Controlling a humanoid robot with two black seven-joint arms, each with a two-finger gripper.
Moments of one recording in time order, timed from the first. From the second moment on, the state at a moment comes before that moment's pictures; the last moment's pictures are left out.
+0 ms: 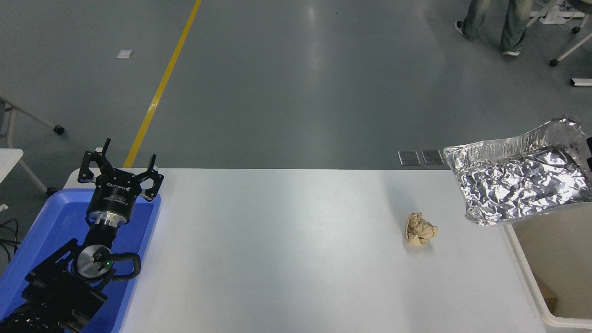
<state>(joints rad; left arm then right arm) -0.53 0.24 -0.99 -0.46 -0.11 -0.69 -0.40 2.41 -0.69 -1.79 1.32 -0.57 0.55 0.25</state>
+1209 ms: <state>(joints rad) -0.53 0.24 -0.99 -0.46 -0.11 -0.69 -0.40 0.66 -0.67 -0.25 0.22 -0.18 0.25 -0.07</state>
